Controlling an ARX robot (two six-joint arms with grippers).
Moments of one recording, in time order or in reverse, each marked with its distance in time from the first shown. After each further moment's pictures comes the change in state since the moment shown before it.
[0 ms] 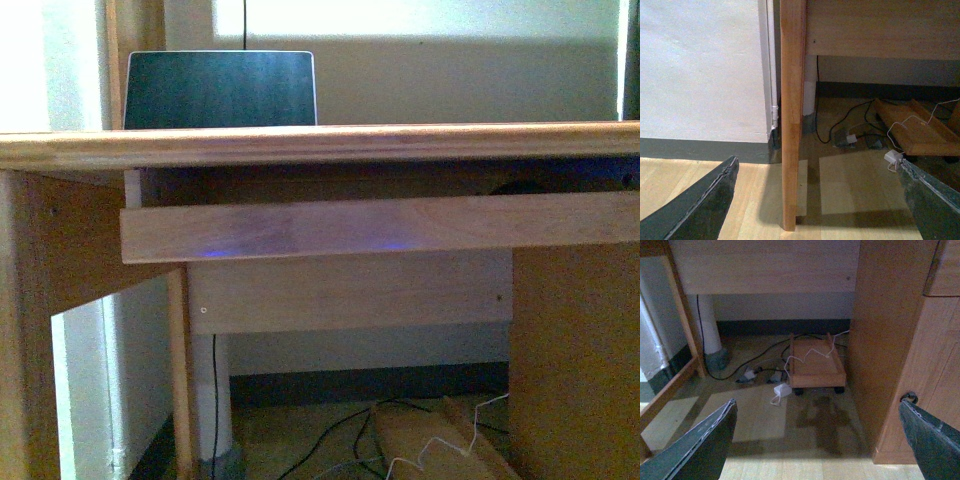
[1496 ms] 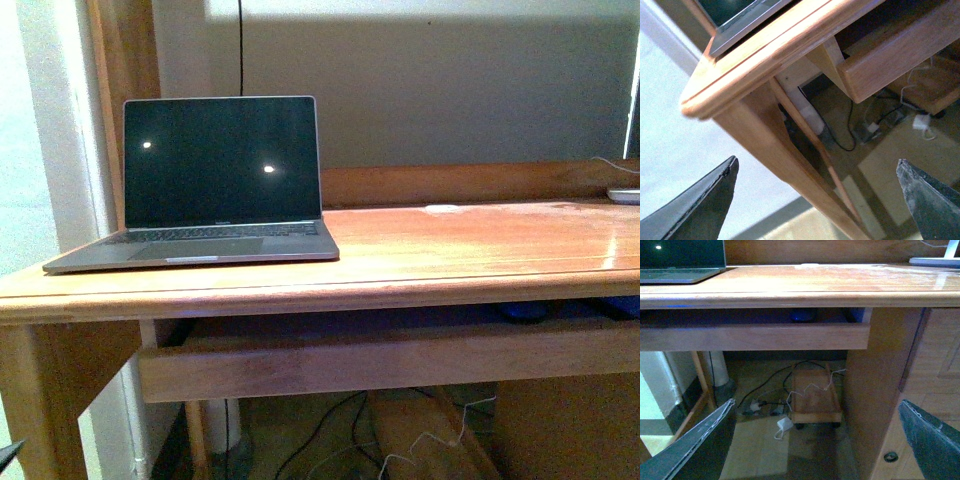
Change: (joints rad) left arm 0.022 1.495 0.390 0.932 0.259 0.676; right arm 0.000 0.000 0.000 0.000 0.001 -0.001
